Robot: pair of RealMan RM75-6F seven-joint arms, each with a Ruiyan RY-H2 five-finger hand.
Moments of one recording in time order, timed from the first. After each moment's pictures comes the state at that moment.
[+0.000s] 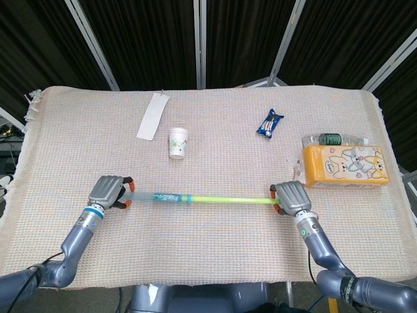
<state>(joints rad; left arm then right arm) -0.59 -1.51 -0.17 -1.42 1.08 0.88 0.22 0.62 -1.46 0.13 -1.53 -0.99 0.95 -0.45</state>
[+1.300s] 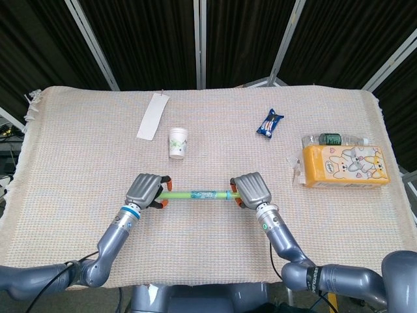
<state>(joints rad) -0.73 -1.65 -0.21 -1.54 0.95 0.96 0.38 0.79 -1.61 0.20 -1.57 -0.89 1.00 -0.58</state>
